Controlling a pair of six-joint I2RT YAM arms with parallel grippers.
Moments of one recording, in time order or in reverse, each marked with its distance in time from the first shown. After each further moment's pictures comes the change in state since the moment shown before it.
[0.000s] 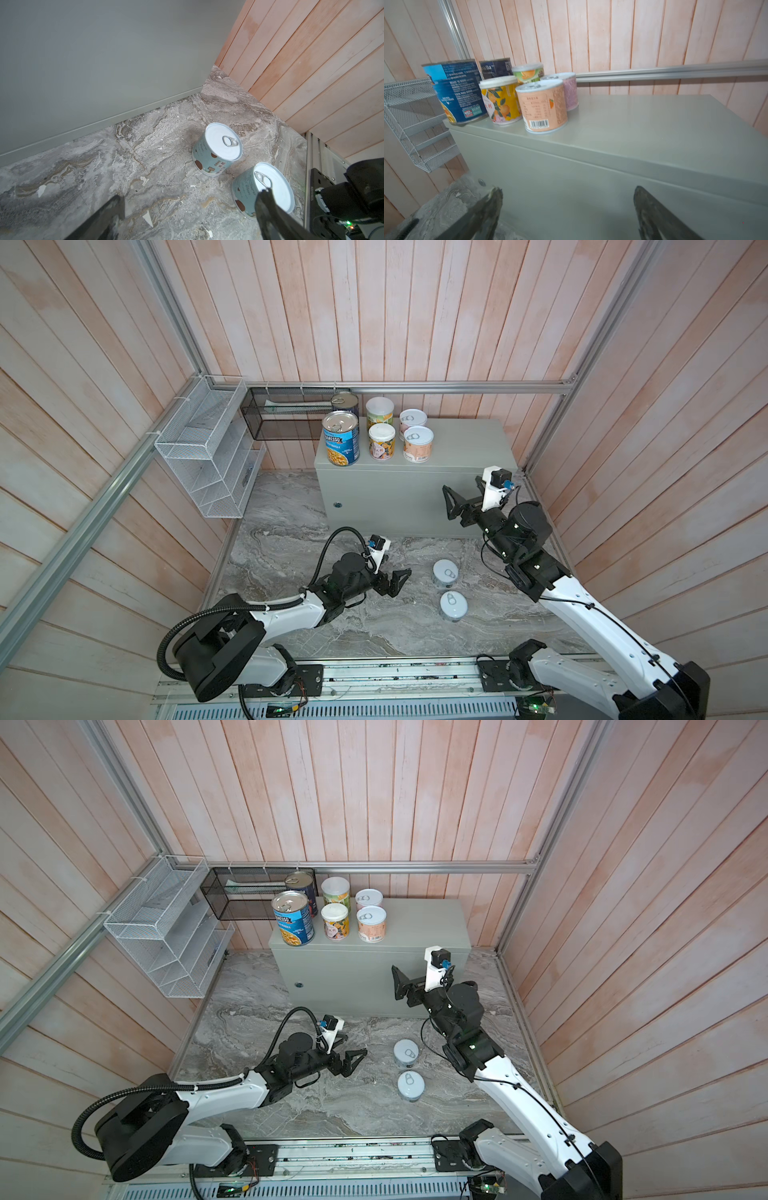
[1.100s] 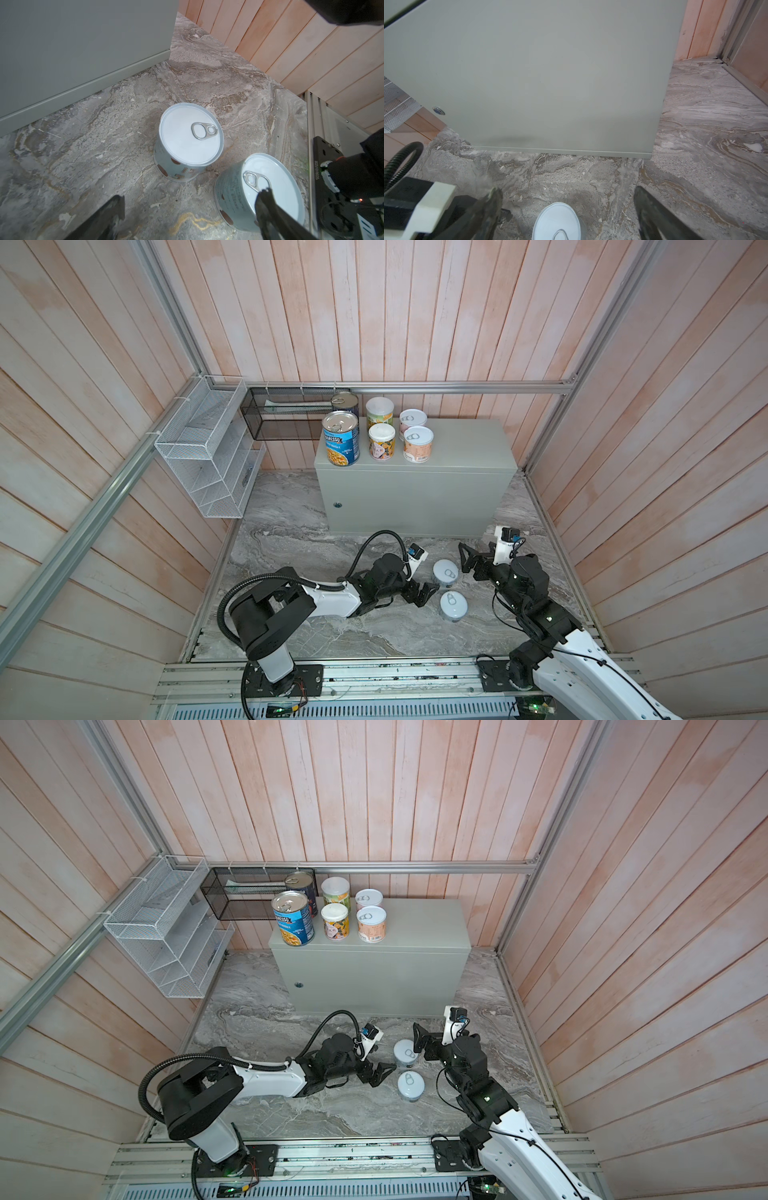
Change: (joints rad) left arm -0.159 0.345 0.253 -0.047 -0.007 0.046; right arm -0.018 -0.376 -0.401 -0.276 0.089 0.248
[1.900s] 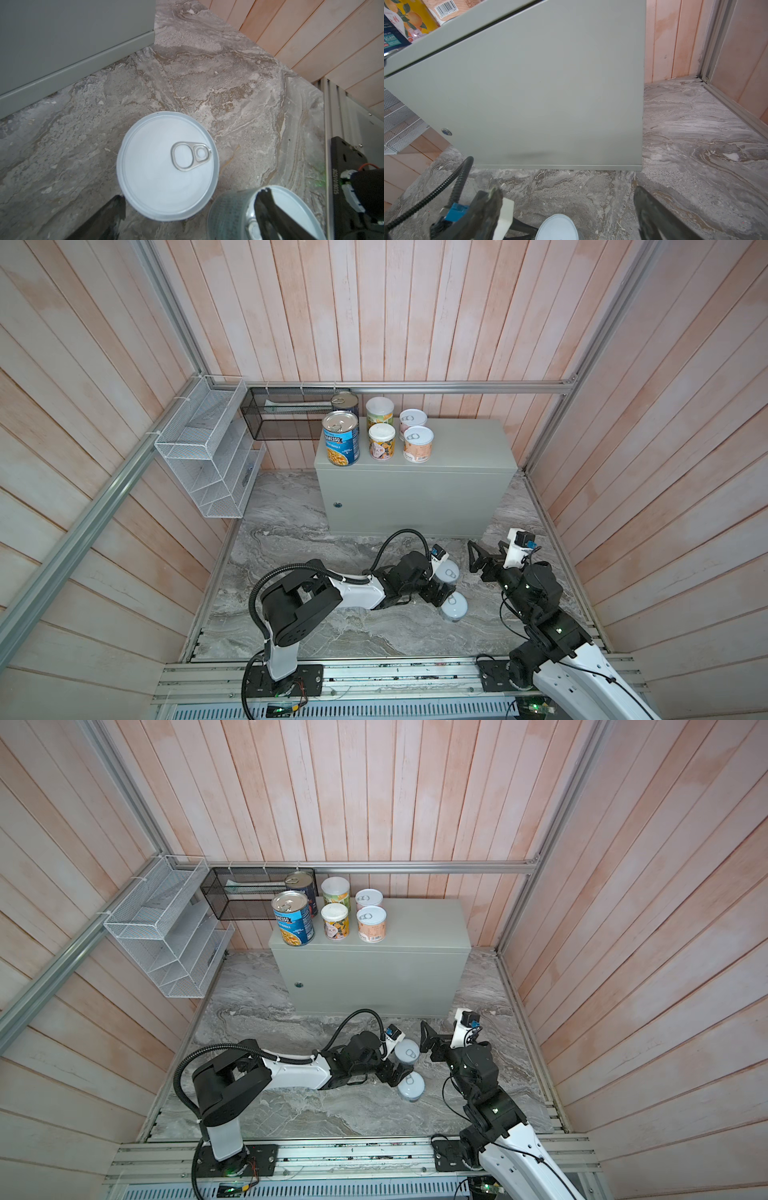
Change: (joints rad) left arm -0.071 0.166 0.225 -0.163 -0.050 0.014; right arm -0.013 -0.126 -0.017 -0.005 0.042 -0.005
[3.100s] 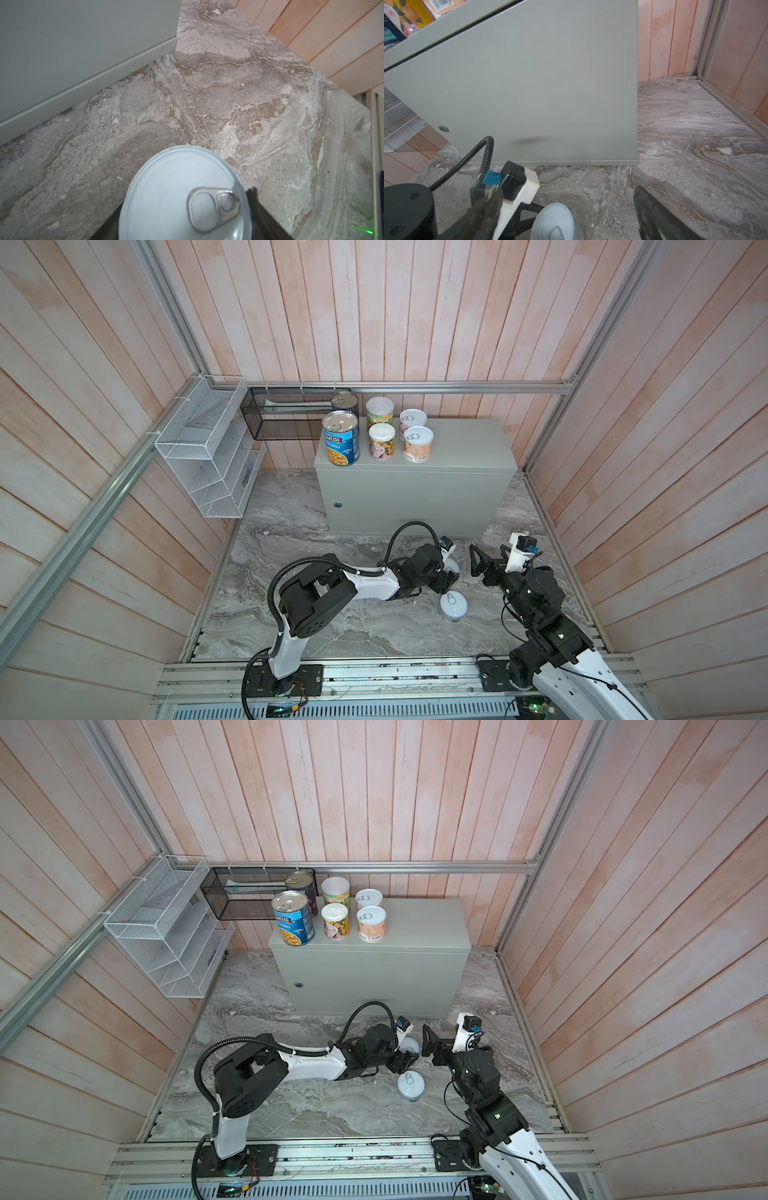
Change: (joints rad) left arm -0.002 0.118 0.193 -0.118 -0.094 -0.023; right arm -0.006 -0.053 -0.034 -0.032 0.002 0.001
